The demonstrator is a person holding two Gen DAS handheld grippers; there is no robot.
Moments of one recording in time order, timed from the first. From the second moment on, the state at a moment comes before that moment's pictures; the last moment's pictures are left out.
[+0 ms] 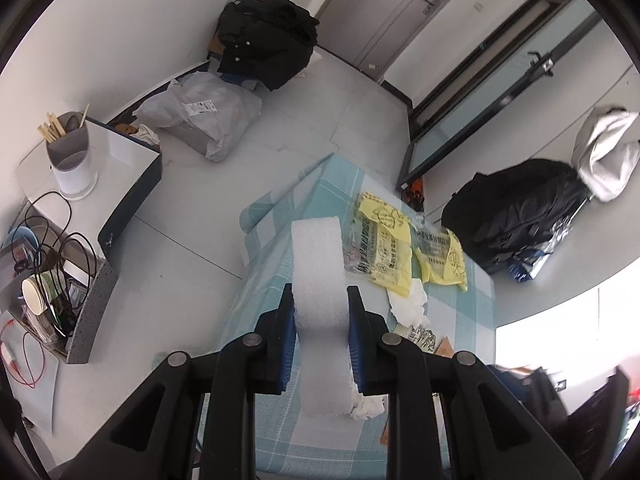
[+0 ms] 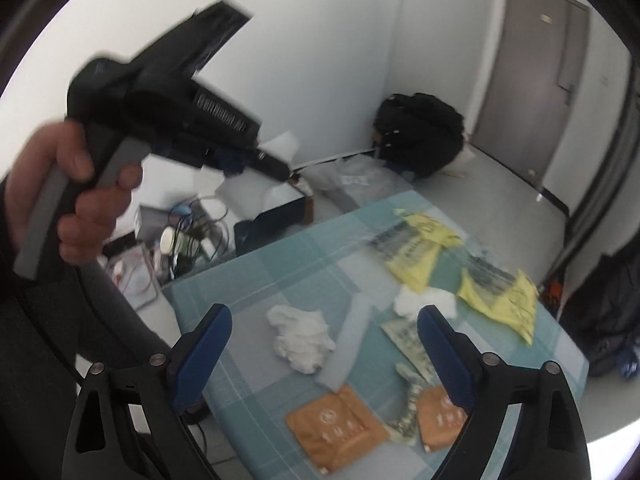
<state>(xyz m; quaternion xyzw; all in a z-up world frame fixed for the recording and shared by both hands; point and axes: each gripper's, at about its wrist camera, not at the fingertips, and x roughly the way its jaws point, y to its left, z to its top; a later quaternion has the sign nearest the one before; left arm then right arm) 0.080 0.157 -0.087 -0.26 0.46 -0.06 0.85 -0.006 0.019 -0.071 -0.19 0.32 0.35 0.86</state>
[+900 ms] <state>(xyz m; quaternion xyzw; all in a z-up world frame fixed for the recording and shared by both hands) 0.075 0.166 -0.090 -0.22 0.46 -0.05 0.86 0.042 0.050 -0.143 -0.23 0.45 0.40 0.76</state>
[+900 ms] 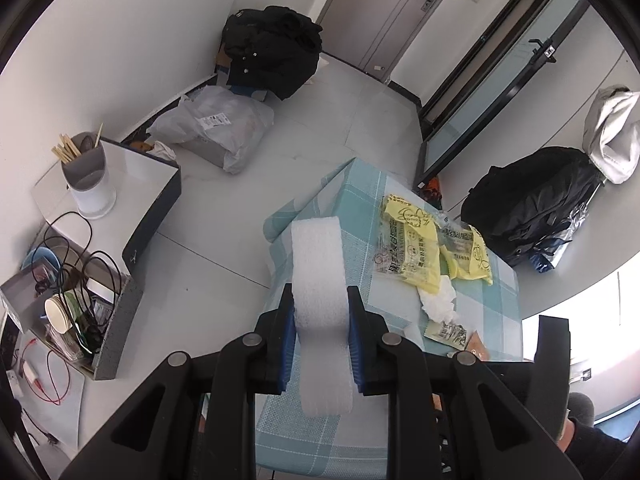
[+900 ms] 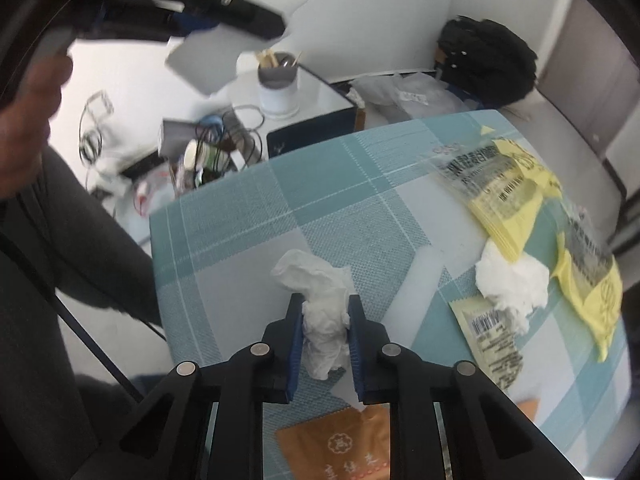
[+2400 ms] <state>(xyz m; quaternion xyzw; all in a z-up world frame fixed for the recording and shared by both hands) 0.043 -0.198 0.028 0.02 0.39 -0.31 0.86 -0.091 -0.416 0.034 0.09 0.25 0.05 0.96</state>
